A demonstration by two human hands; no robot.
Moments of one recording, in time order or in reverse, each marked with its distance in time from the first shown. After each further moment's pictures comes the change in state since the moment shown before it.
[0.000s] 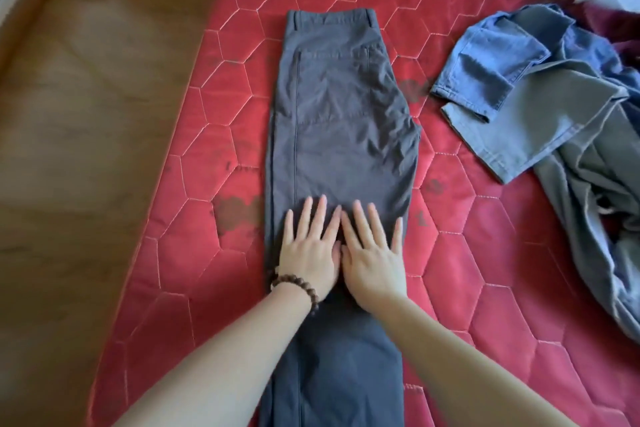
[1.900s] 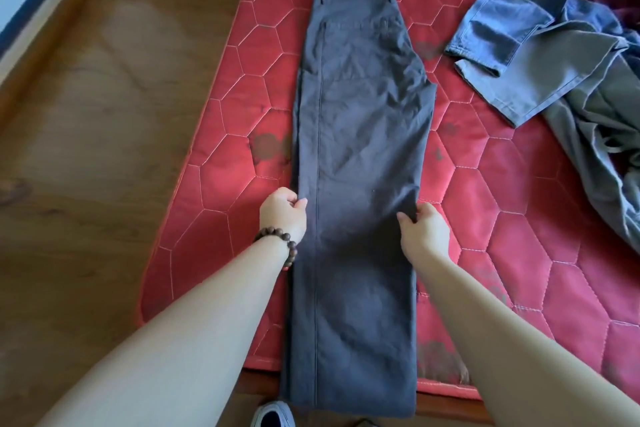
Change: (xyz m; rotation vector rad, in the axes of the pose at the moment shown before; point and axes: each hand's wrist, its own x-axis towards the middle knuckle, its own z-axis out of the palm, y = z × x) left_hand -0.085 -0.055 -0.014 -0.788 0.148 -0.572; right_hand -0.082 -0.004 -0.014 0.727 0.078 0.640
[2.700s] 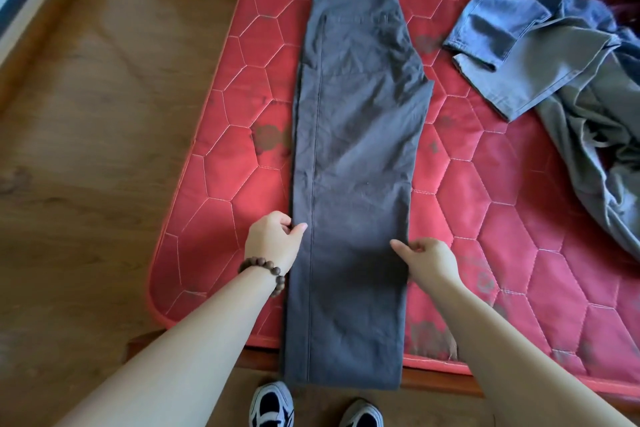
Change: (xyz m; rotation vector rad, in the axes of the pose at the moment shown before) left_hand -0.048 -0.028 -0.025 0.102 -0.047 0.020; right_hand -0.039 0.034 -0.023 -0.157 -0.206 0.128
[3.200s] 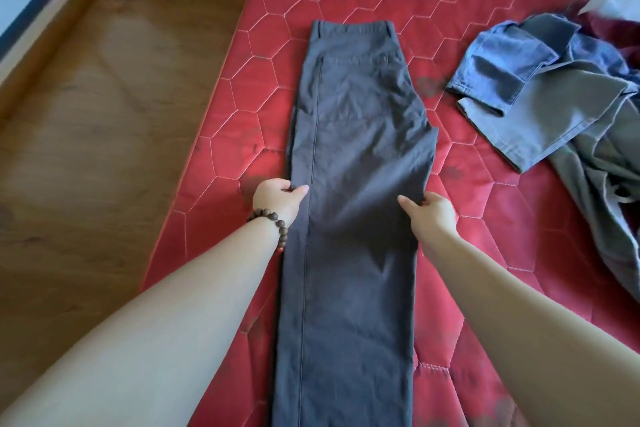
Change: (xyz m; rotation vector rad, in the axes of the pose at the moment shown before) left_hand 0.142 0.083 0.003 -0.105 -0.031 0.054; right_hand 0.134 -0.107 -0.026 0.249 0.168 -0.109
